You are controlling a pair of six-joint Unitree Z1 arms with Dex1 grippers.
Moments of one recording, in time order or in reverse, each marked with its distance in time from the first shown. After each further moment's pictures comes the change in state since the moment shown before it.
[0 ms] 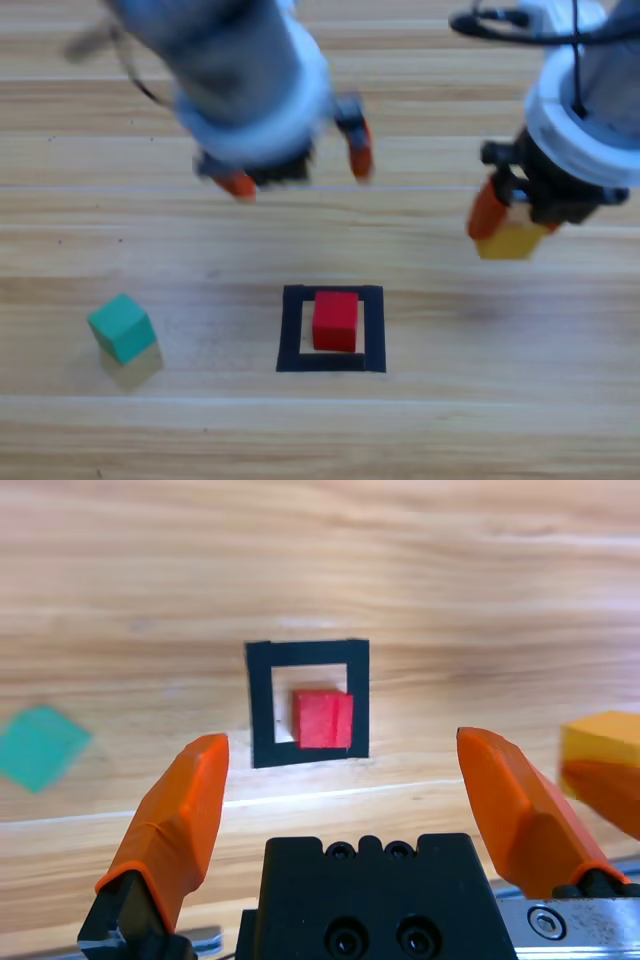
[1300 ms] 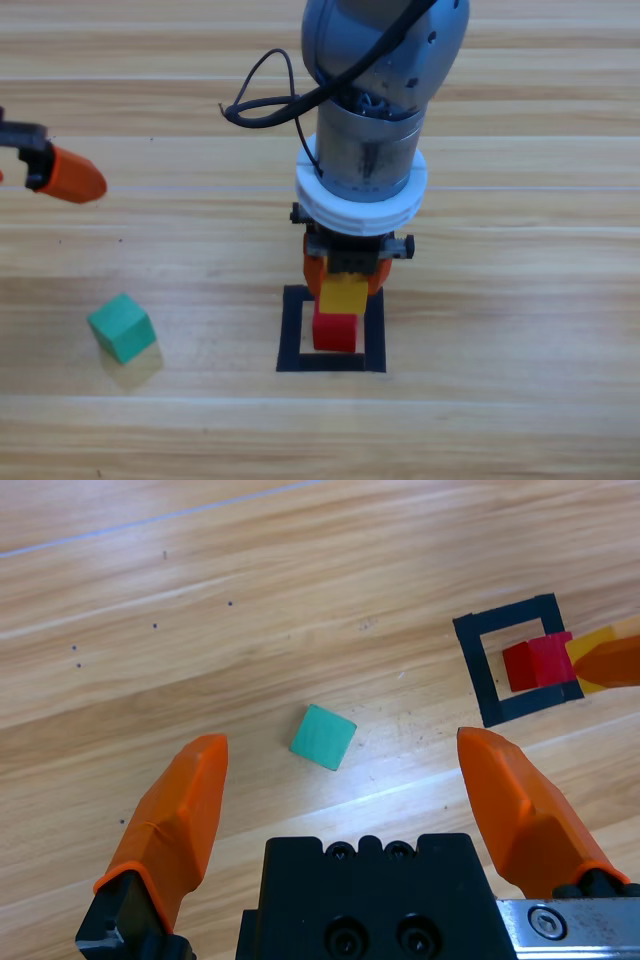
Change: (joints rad) arm 0 0.261 -0.581 0.689 -0.320 -0.028 0.551; arm 1 0.147 0.516 -0.681 0.348 0.024 0.248
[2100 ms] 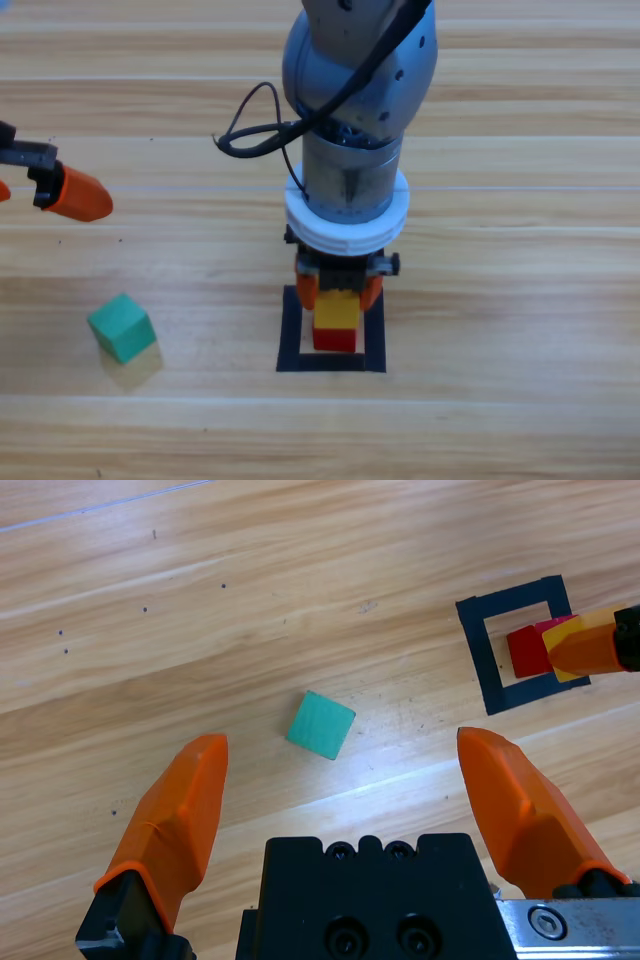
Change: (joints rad) arm 0 0.000 0.014 0.018 -0.004 -0.016 -0.005; arm 1 0.001 0.069 -0.033 0.000 -0.002 0.005
